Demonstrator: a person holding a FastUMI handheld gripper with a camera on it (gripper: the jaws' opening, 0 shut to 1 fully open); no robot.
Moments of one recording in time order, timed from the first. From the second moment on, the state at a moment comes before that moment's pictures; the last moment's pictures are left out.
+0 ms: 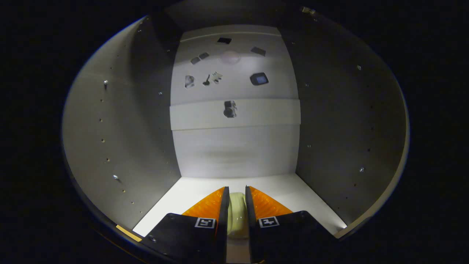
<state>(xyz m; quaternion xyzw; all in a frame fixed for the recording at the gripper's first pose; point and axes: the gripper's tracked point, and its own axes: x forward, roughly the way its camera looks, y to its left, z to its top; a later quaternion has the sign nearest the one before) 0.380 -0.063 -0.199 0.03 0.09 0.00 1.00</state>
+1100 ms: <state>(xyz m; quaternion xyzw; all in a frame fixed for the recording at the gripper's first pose) 0.081 -0.063 -0.105 0.02 0.04 0.00 1.00</state>
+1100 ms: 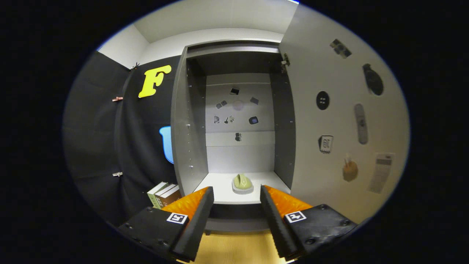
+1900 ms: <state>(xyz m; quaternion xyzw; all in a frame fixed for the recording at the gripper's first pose) -0.101 -0.155 -0.060 -0.03 0.03 -0.06 1.00</state>
